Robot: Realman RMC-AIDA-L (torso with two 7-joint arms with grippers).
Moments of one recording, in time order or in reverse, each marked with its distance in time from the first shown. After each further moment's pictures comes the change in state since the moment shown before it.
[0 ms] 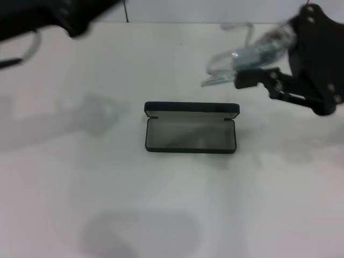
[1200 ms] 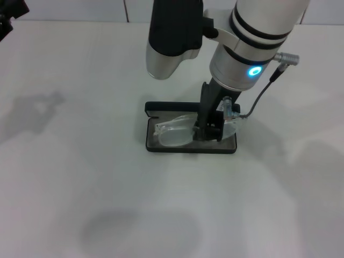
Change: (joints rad) left arm 0.163 0.038 -0.303 -0.032 0.190 -0.047 0.067; right arm 0.595 0.021 -0.732 0.076 -0.905 0.360 1.041
